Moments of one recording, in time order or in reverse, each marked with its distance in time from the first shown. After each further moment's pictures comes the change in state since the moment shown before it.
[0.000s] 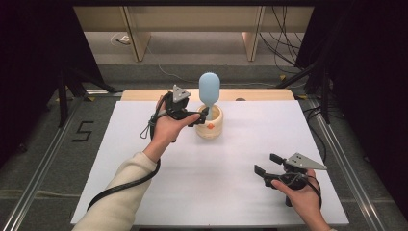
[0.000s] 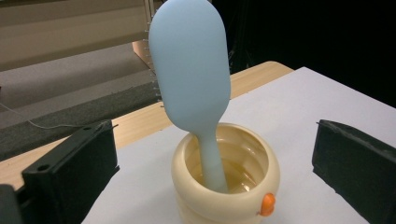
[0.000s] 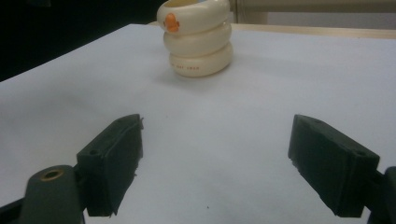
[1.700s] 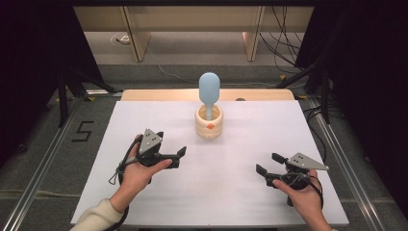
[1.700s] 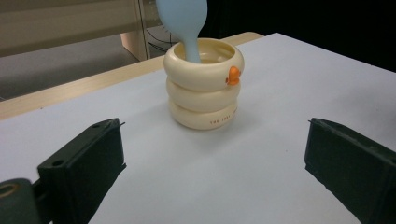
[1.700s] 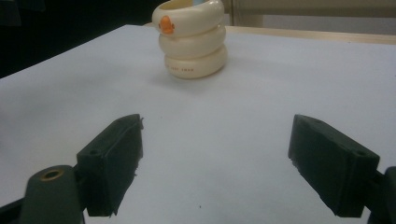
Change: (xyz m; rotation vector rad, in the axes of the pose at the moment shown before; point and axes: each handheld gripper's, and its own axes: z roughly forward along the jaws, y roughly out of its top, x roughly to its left) left arm 0.002 -0.098 -0.096 -0.009 -0.048 0.006; right arm -0.002 0.001 -0.004 -0.002 -0.018 -0.015
